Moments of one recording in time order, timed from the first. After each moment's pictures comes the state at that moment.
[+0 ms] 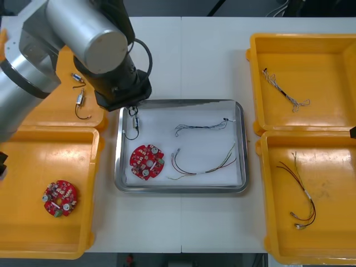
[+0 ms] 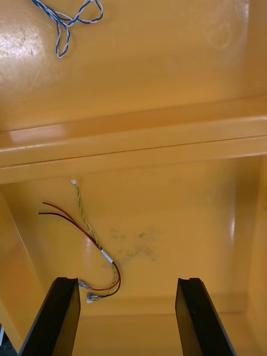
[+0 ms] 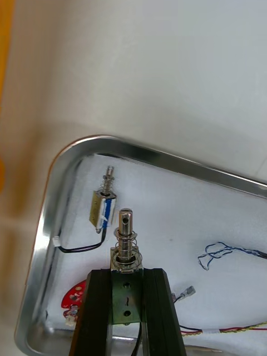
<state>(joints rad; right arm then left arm) -0.31 -0.97 -0.24 -1.93 -1.06 1.87 1.14 -0.96 0.60 -0.55 -1.65 0.81 1.70 -0.38</state>
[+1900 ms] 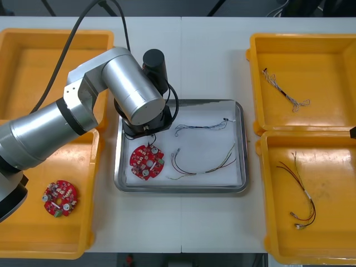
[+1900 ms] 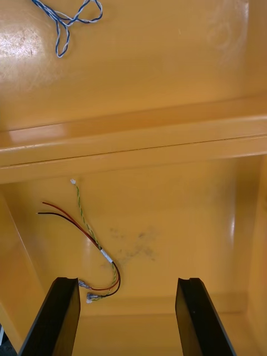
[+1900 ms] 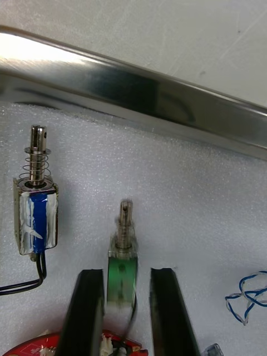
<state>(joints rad) -0.31 -0.97 -0.24 -1.93 -1.06 1.87 1.14 -0.92 0.52 -0.79 -1.56 0.67 1.51 -0.29</state>
